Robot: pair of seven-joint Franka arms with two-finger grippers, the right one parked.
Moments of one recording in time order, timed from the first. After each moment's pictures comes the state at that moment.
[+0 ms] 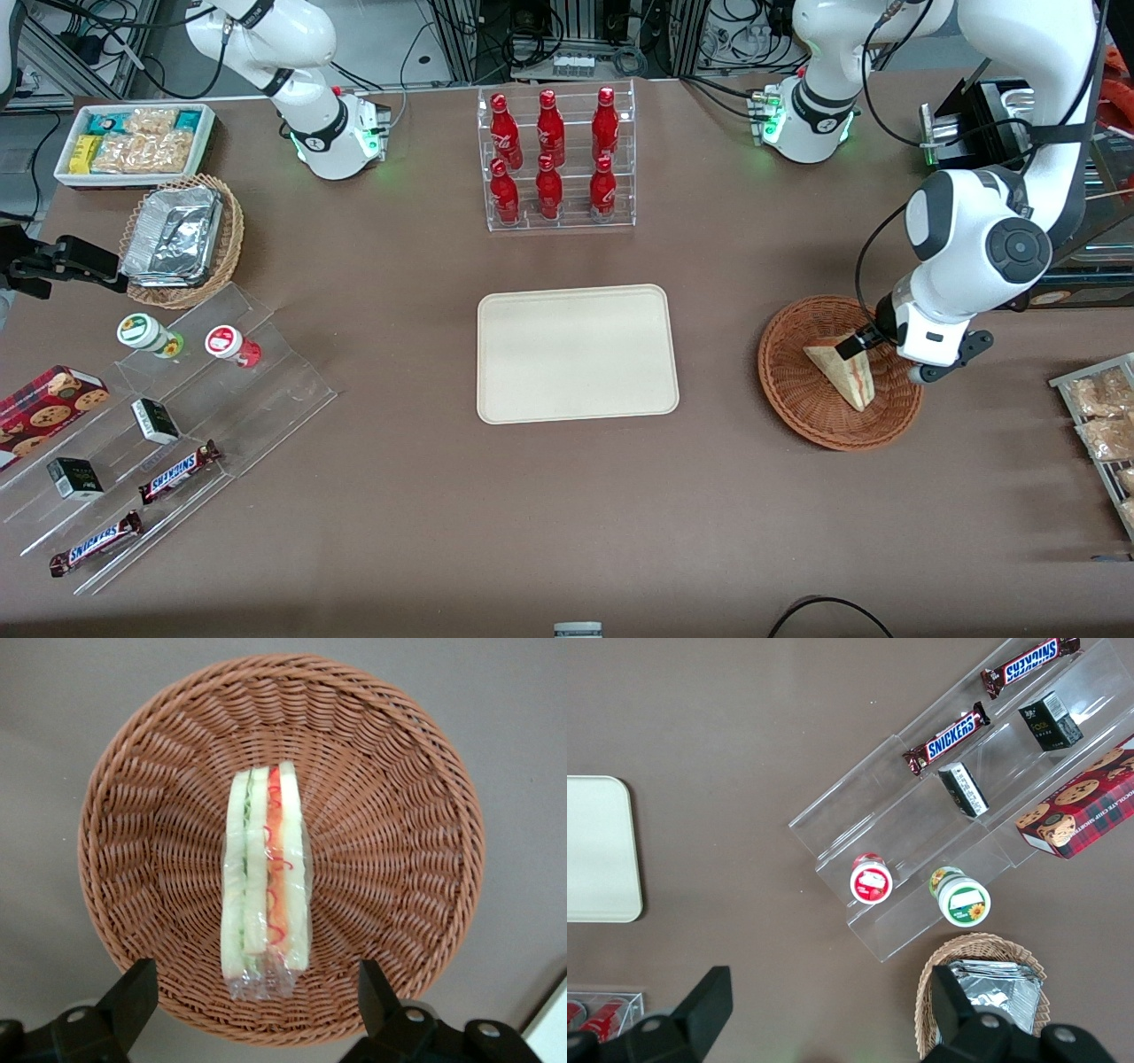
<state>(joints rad) 0.04 0.15 -0.10 -2.17 -0.02 2.27 -0.56</state>
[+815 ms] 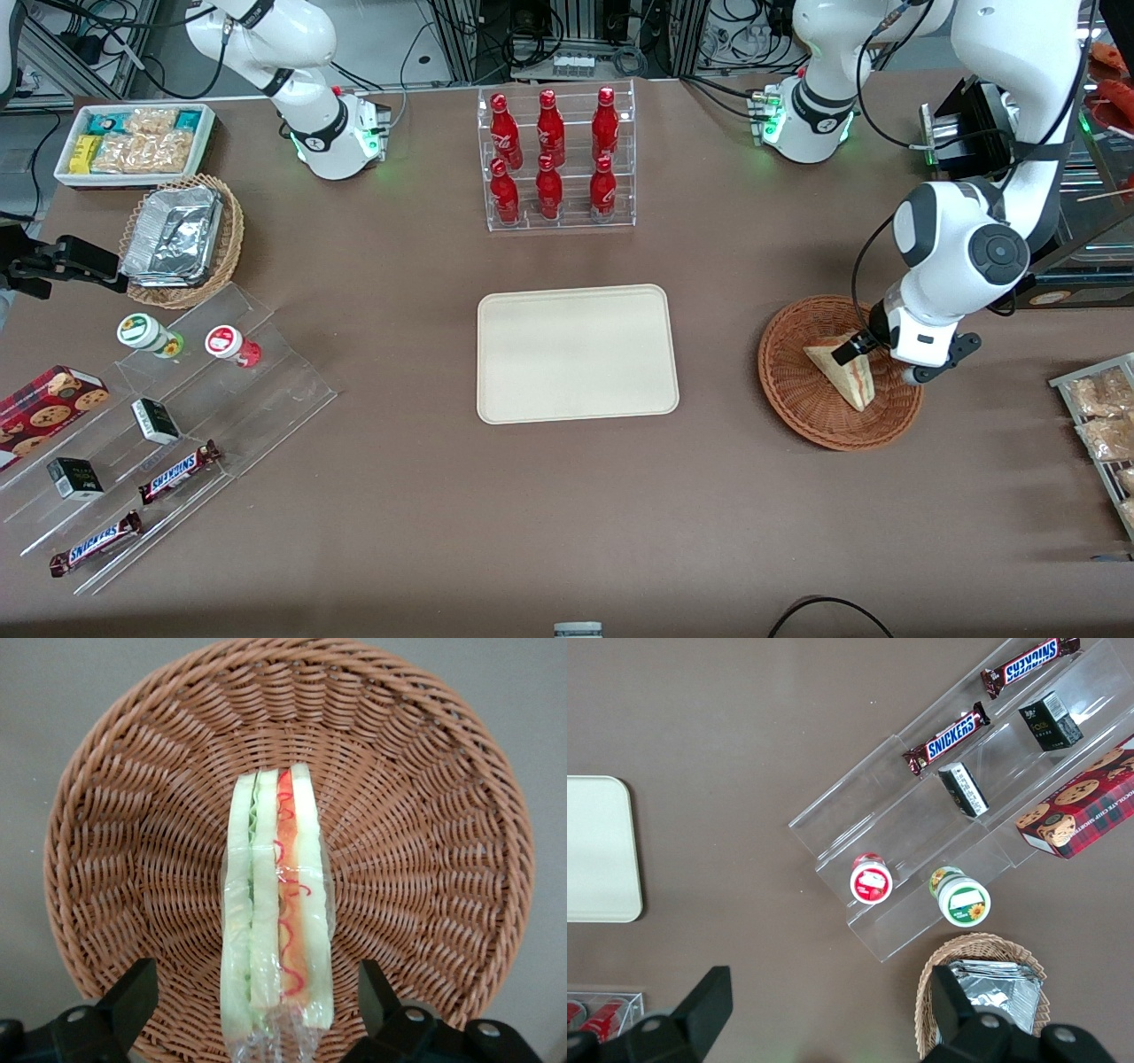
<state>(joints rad) 0.05 0.20 -0.10 -2.25 -0.02 2.44 -0.57</state>
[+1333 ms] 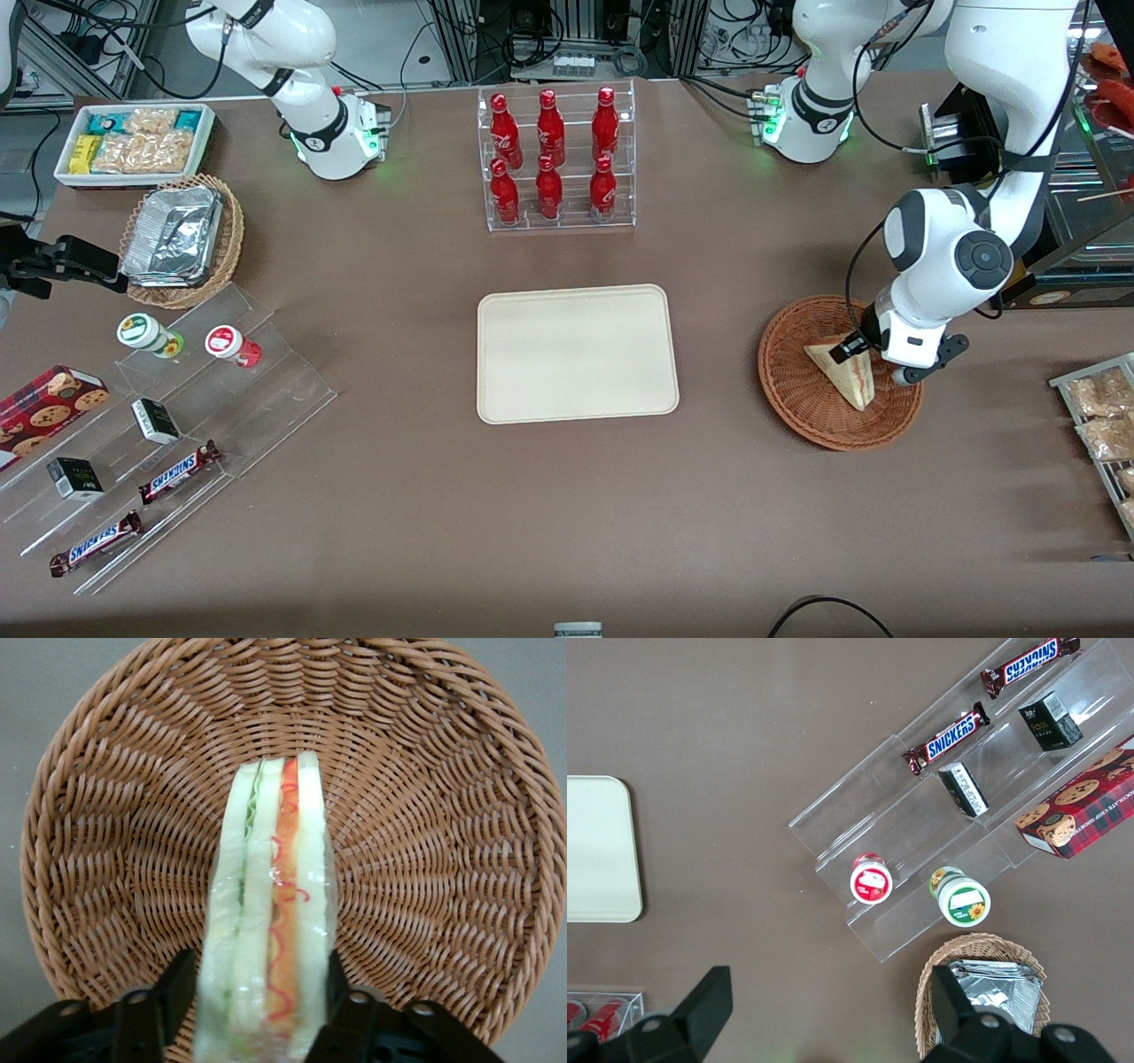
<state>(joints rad) 0.05 0.22 -0.10 -2.27 -0.02 2.48 -0.57</state>
